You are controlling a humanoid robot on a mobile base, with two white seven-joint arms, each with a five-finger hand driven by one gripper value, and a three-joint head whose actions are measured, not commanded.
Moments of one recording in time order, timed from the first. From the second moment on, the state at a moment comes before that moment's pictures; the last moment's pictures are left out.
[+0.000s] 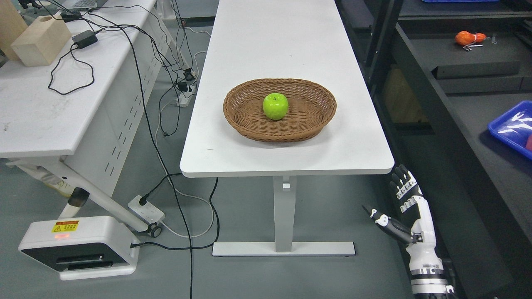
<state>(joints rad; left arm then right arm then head) 0.04 0.00 -0.06 -0.05 0.05 -0.03 -0.14 0.16 0.00 -0.05 -1.68 -0.06 -0.31 0.03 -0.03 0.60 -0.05</state>
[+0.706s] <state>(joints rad) 0.04 0.00 -0.06 -0.05 0.05 -0.03 -0.14 0.16 0.00 -0.06 -1.68 -0.06 -0.32 0.05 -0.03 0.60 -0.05</state>
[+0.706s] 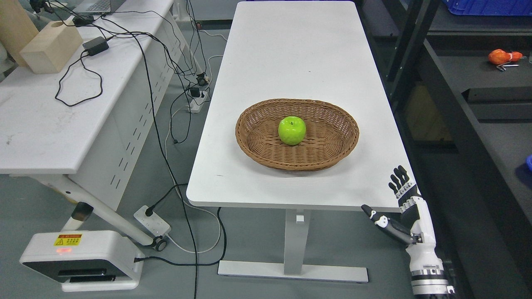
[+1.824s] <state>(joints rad) 0.04 0.00 -0.06 -0.05 0.05 -0.03 -0.14 0.02 -0.34 -0.03 -1.71 0.57 -0.58 0.21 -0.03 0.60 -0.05</state>
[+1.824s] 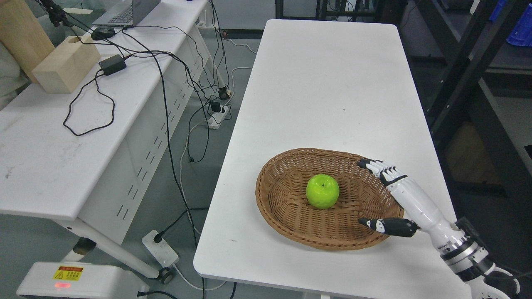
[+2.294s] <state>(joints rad) 0.04 0.00 -0.06 -0.05 0.05 -0.03 -0.14 -0.02 -0.38 0.10 -1.71 0.66 -0.58 0.27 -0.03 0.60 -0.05</state>
